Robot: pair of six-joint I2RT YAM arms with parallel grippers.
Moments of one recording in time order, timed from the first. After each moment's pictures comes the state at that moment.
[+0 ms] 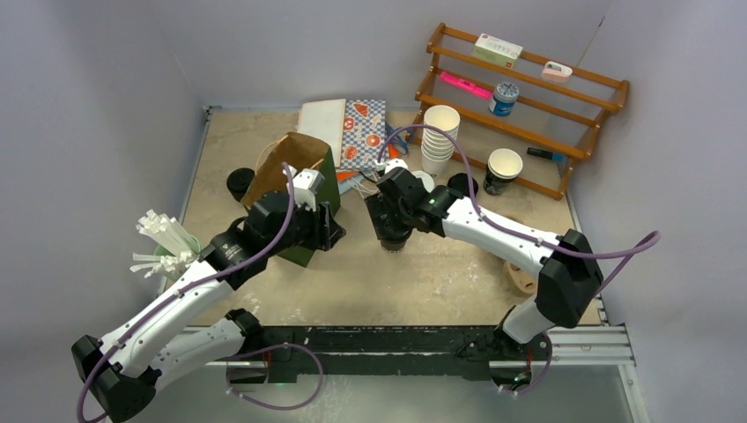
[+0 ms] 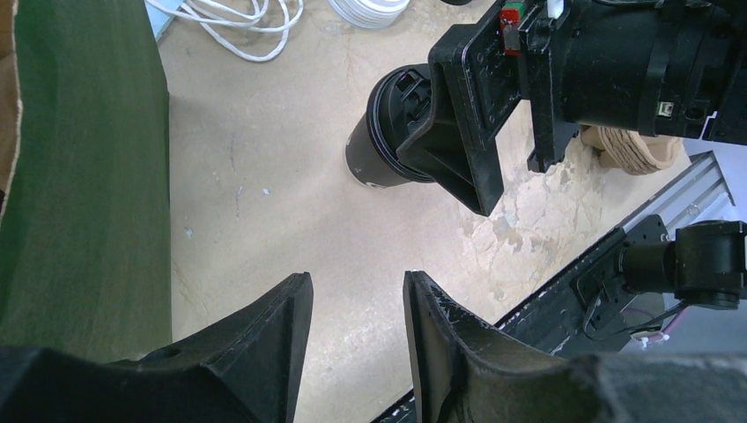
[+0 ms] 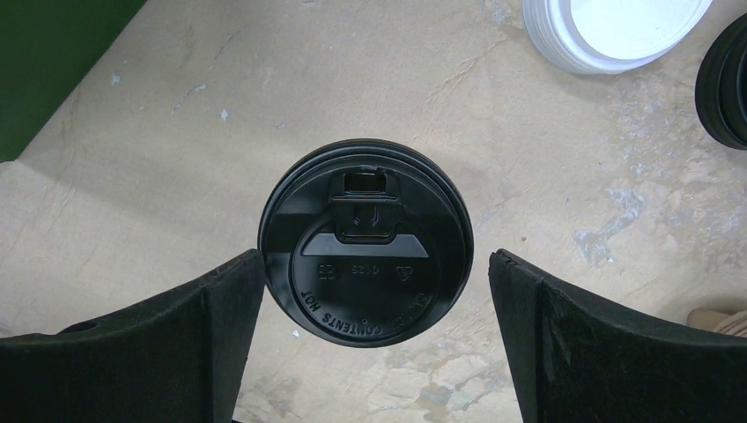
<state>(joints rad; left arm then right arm) -0.70 0.87 0.85 -0.49 0.03 -0.45 0.85 1.55 1.24 -0.65 0.27 0.37</state>
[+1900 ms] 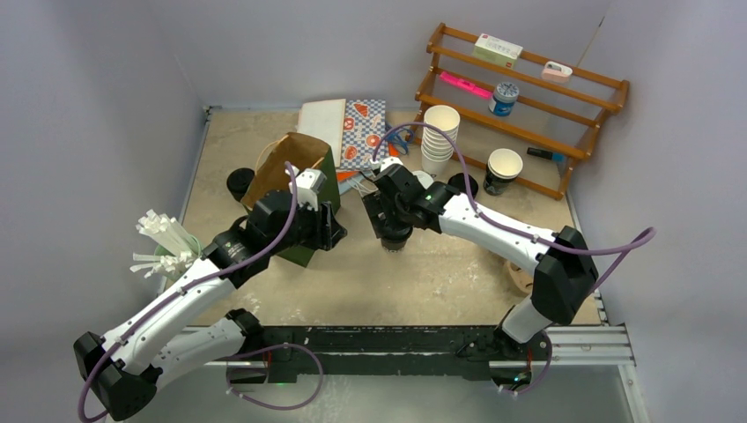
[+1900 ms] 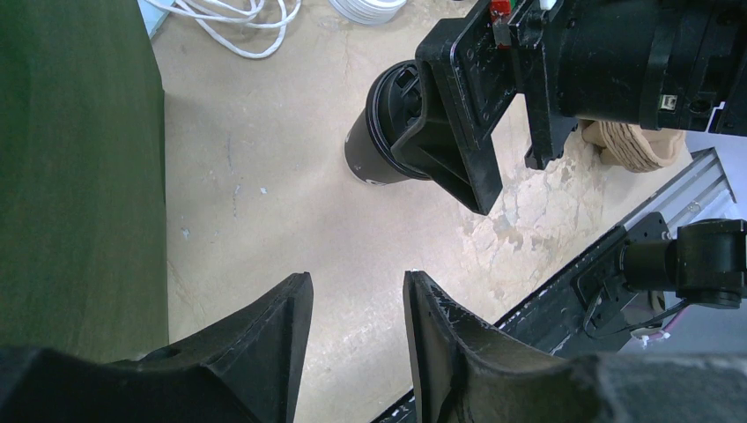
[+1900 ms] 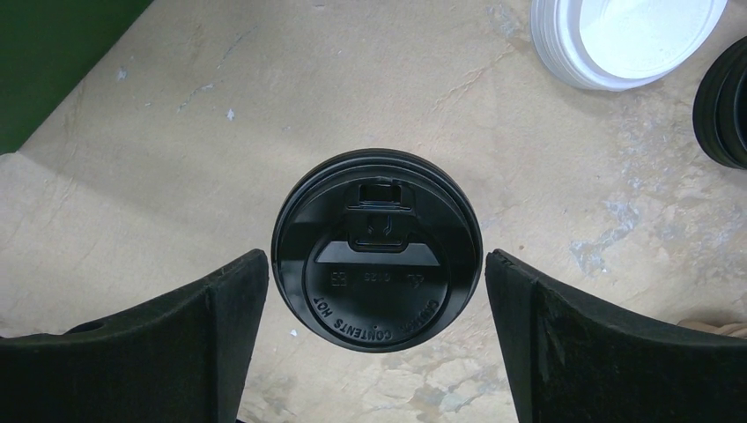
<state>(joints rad) -0.70 0.89 0.85 -0.48 0.04 -0.45 0.84 1.58 1.28 -0.67 0.25 0.33</state>
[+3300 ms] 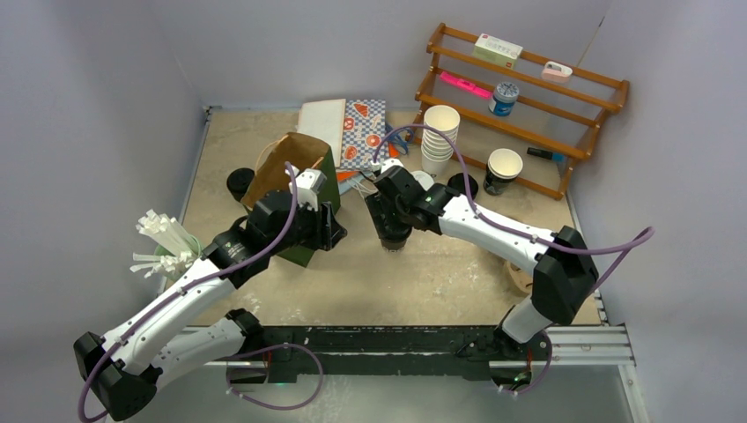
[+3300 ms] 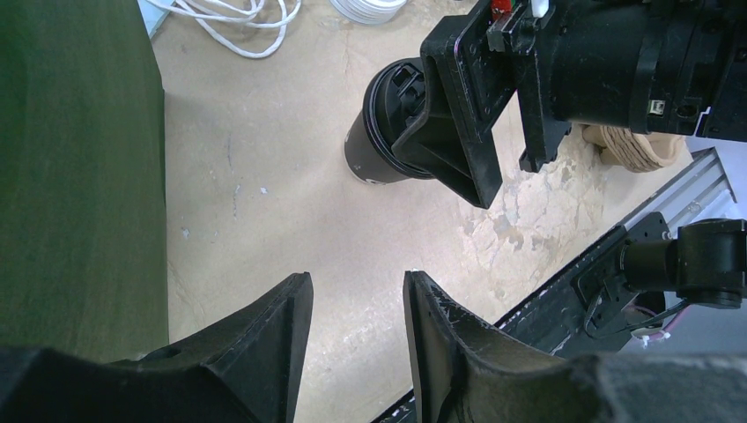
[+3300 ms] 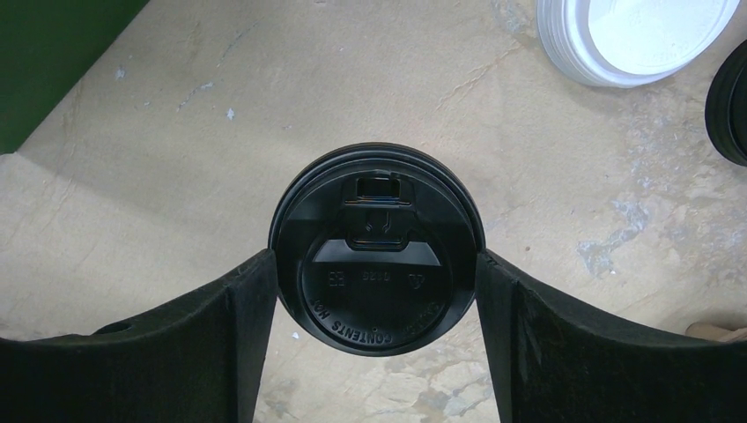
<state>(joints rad) -0.70 0.89 0.85 -0.48 0.04 -0.45 0.84 1.58 1.26 -0.66 0.24 0.34</state>
